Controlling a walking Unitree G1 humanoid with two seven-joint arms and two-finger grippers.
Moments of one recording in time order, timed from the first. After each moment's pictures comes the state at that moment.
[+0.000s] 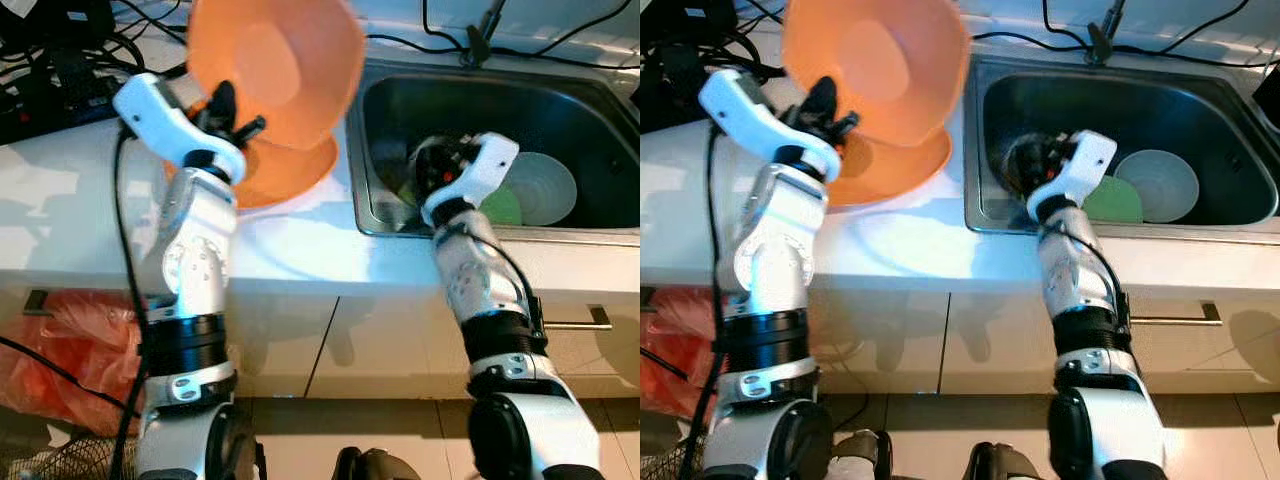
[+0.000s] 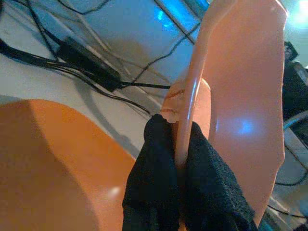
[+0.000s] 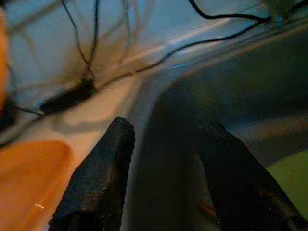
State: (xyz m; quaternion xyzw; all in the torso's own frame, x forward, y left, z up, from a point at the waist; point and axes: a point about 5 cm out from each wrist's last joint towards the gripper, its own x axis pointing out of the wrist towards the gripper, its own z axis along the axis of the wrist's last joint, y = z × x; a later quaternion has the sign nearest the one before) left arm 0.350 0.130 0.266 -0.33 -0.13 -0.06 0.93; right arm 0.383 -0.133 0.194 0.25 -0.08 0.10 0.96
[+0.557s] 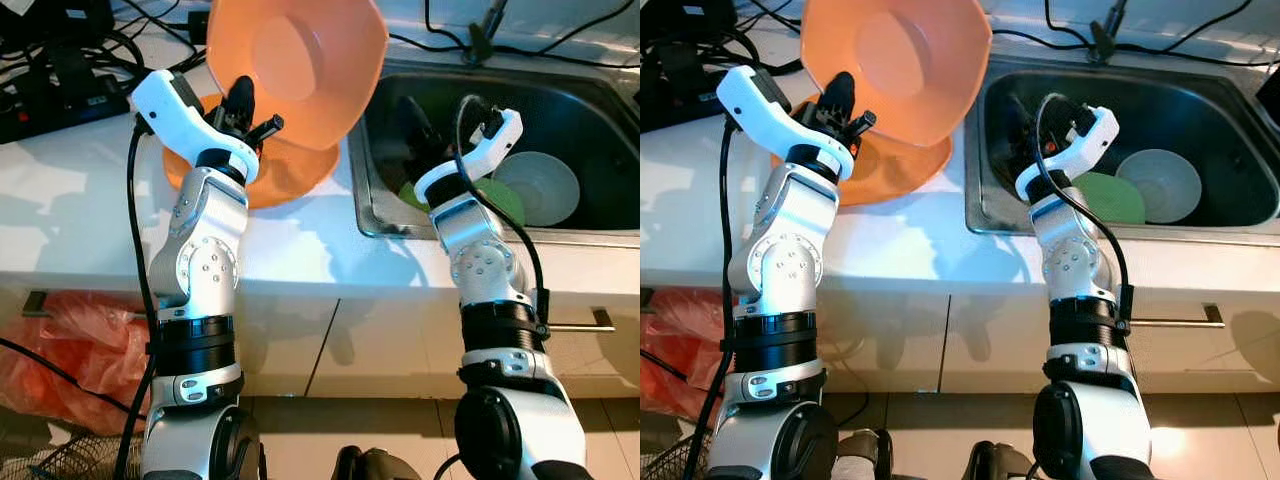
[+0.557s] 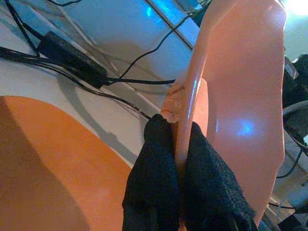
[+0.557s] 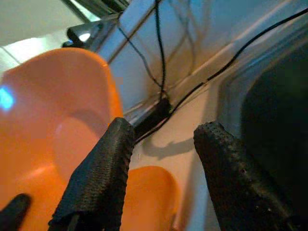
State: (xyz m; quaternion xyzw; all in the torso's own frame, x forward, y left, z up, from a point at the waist) left arm 0.349 0.119 0.268 -0.33 -0.14 -0.09 0.93; right arm 0.375 -0.118 0.225 0.42 -0.10 0.21 0.88
